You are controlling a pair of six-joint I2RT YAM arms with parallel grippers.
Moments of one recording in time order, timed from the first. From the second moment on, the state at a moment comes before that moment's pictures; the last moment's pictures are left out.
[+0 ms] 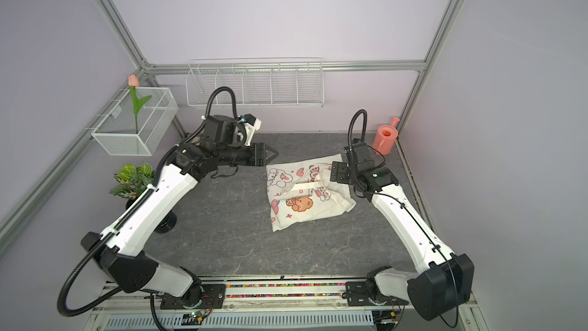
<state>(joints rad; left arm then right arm) -0.58 1.39 1.55 -0.76 0.26 -0.40 0.35 1.23 1.18 -0.76 0.19 0.39</state>
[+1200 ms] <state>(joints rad) -0.35 0.98 0.16 0.57 -0.88 -0.15 0.15 1.51 0.21 1.01 0.40 -0.07</state>
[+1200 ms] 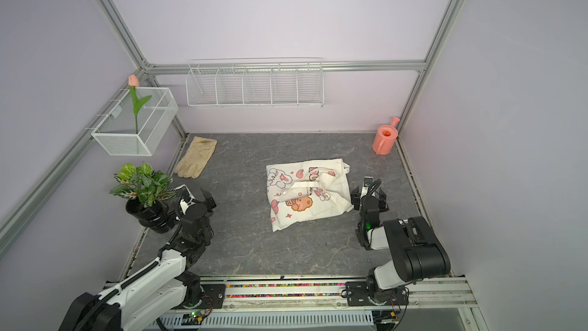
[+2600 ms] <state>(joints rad) -0.11 1.52 0.38 0.83 -0.26 0.00 0.07 1.57 0.32 0.93 0.28 -0.04</state>
